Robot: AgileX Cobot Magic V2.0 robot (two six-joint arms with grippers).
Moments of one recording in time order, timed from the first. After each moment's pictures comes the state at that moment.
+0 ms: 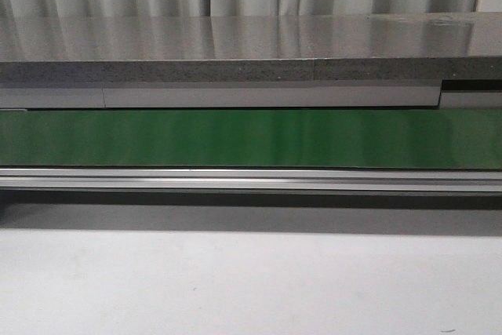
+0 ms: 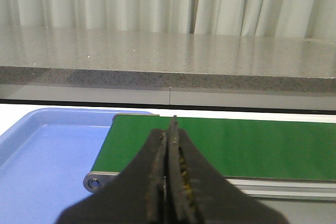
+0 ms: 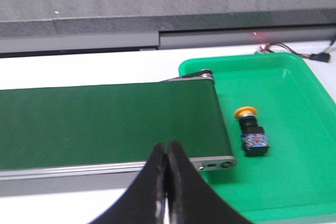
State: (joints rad) left arm -0.07 0.00 0.00 -0.12 0.06 0.08; right arm -0.06 0.42 -0.63 -0.14 0.66 0.20
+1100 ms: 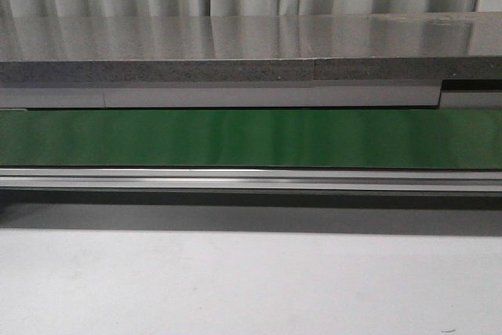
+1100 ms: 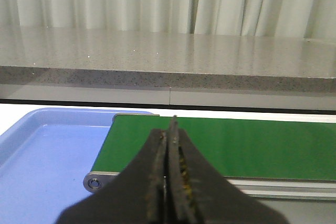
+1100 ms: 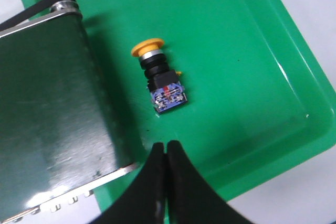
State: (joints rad) left arm -0.07 0.00 0.00 -0.12 0.06 0.08; right arm -0.49 1.29 -0.95 -0.01 0.66 0.04
